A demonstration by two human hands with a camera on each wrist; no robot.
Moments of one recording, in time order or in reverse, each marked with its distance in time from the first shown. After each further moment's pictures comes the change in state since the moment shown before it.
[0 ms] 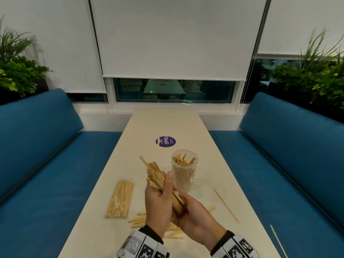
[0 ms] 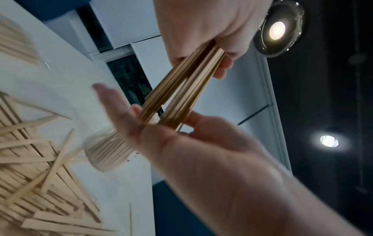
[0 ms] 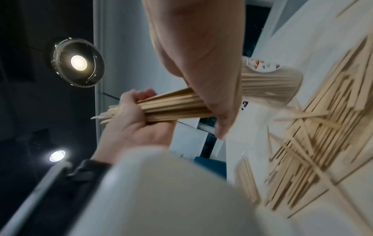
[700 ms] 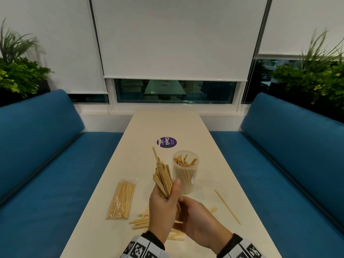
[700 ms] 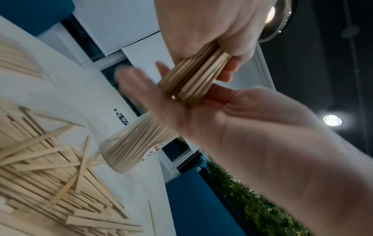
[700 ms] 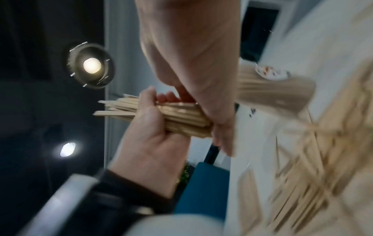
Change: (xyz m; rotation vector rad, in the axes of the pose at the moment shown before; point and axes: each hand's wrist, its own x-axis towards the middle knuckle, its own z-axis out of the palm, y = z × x) left_hand -0.007 -0.006 0.001 0.095 -0.041 -0.109; right_hand -0.012 -0.001 0.001 -0.305 -0.105 -0.102
